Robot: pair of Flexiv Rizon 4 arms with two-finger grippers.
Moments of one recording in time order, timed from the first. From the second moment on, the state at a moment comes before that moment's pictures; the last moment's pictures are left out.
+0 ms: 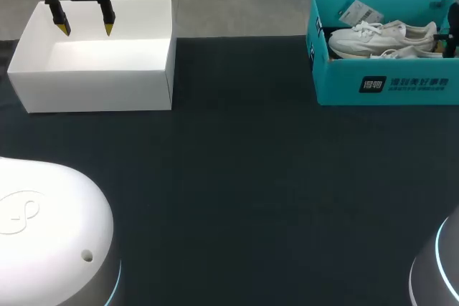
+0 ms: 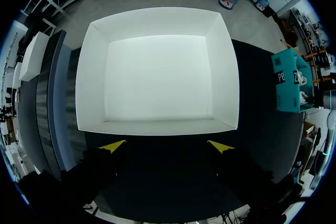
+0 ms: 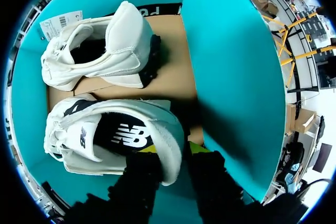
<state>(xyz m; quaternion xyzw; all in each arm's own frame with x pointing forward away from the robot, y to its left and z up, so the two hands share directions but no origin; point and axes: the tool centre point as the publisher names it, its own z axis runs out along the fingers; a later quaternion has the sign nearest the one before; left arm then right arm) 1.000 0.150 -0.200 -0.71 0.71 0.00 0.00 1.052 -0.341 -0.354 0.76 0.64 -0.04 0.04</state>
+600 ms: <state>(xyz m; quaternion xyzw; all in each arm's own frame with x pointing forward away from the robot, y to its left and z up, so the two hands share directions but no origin) 1.000 0.150 -0.200 -0.71 0.71 0.00 0.00 1.053 -0.353 -0.319 0.78 0.62 -0.06 0.05</state>
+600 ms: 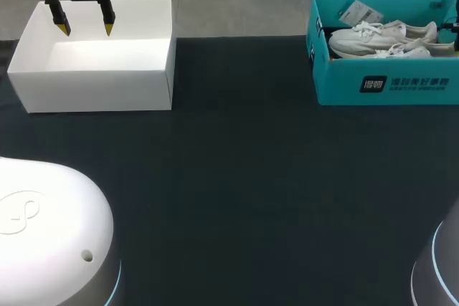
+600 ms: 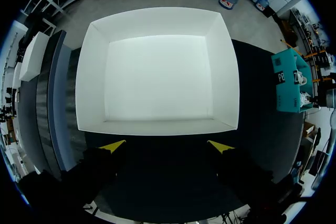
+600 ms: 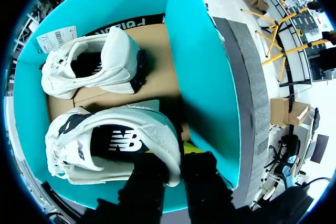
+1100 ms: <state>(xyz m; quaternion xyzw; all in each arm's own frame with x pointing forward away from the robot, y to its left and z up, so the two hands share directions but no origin) 1.000 0.150 -0.200 -0.71 0.71 0.00 0.00 1.054 -0.347 -0.259 0.77 0.63 -0.08 0.06</state>
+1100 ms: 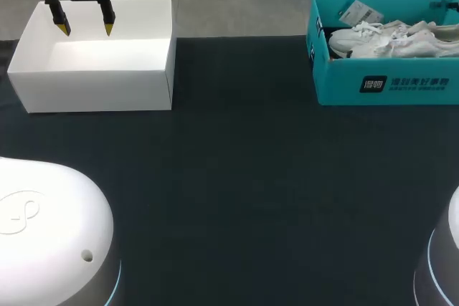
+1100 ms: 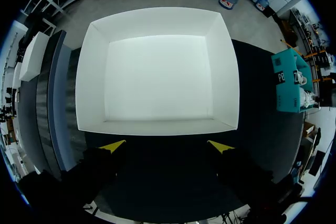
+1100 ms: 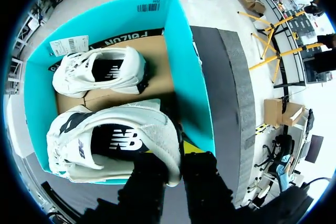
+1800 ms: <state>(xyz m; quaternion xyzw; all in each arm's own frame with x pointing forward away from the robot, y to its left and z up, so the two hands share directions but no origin) 1.000 0.150 -0.200 -0.71 0.71 0.00 0.00 1.070 -0.337 -0.173 0.77 0.62 -0.09 0.08</state>
